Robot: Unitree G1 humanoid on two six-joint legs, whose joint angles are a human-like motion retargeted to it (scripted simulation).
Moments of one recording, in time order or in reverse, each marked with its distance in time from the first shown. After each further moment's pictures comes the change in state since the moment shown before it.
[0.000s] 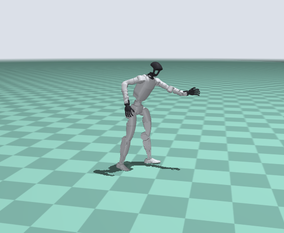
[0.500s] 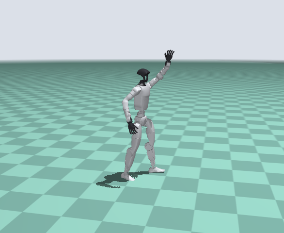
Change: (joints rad) left arm -0.859 -0.006 -0.411 -0.099 0.105 -0.014 -0.097; right arm 0.021 0.030 0.001 0.420 0.073 0.010 0.170; waist 0.143 0.152 -0.269; left_leg 0.142 0.010 -0.107 0.002 -0.009 -0.027; right_leg 0.217 0.032 -0.098 0.011 -0.108 0.000
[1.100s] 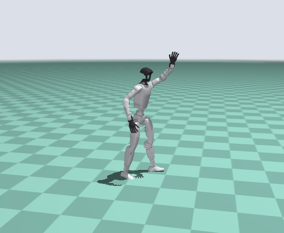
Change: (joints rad) left arm 0.051 0.011 0.121 -0.068 0.033 -0.009 0.046; right arm -0.095 0.074 -0.017 0.003 -0.053 -0.024 -0.054; waist -0.015 0.002 0.050; left_leg -0.079 0.017 0.019 -0.007 0.014 0.003; right_leg -0.098 0.015 0.029 -0.001 0.017 0.000
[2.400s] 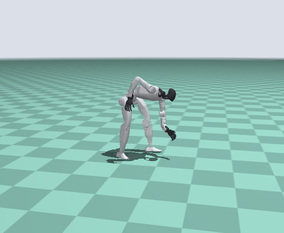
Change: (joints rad) left arm 0.639 -0.168 0.045 0.285 -0.231 -0.280 0.057; right arm 0.006 -0.136 -0.028 -0.777 0.154 -0.356 -0.396; waist -0.304 -0.287 0.477; left_leg -1.198 0.135 0.059 0.365 0.074 -0.010; right_leg -1.186 0.018 0.104 0.215 0.161 -0.114
